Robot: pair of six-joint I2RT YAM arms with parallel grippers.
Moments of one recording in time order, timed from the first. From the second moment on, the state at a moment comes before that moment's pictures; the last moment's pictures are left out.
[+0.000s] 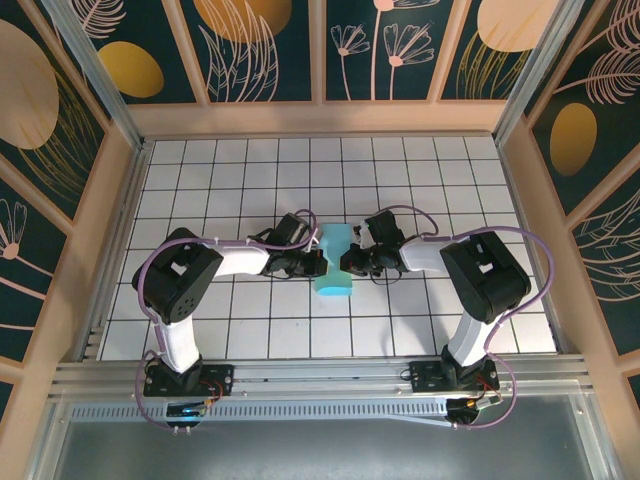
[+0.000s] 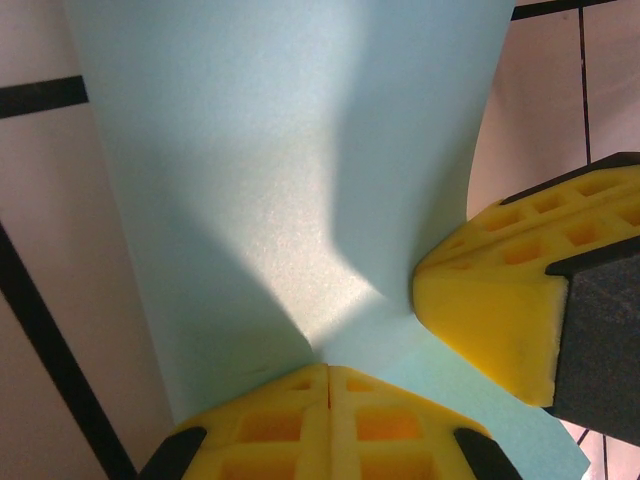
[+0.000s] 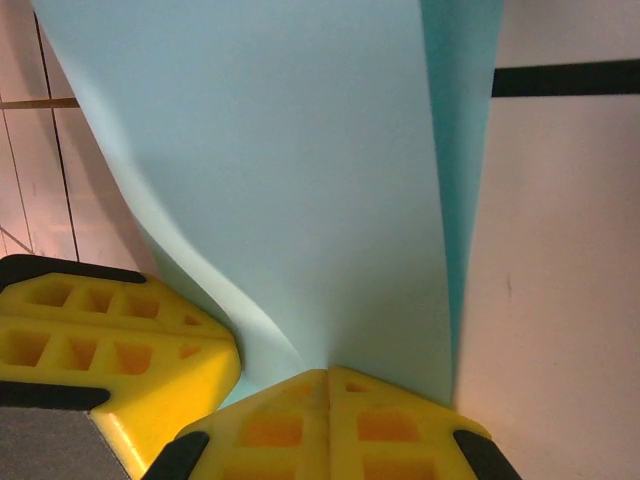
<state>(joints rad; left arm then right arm) -0.68 1.86 0.91 -0.01 0.44 -0.63 0.53 1.75 0.76 -0.01 -0.52 0.65</state>
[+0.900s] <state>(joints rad) -0.69 1.87 0.91 0.01 0.44 -0.63 0.55 1.77 0.91 -0.03 -0.51 0.65</state>
